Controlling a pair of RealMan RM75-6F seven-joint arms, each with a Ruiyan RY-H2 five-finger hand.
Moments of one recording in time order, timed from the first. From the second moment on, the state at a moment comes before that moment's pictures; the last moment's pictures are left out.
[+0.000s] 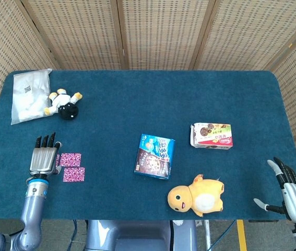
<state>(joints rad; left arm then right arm) -0.57 -1.43 -0.12 -1.82 0.65 1.38 0.95 0.02 -1.05 0.01 -1.71 -1.52 1.44 0.28</state>
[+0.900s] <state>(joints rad) -0.63 -1.53 -0.11 -1.67 0.54 1.32 1.02 0.03 -1.06 0.01 -1.71 -1.51 1.43 0.28</state>
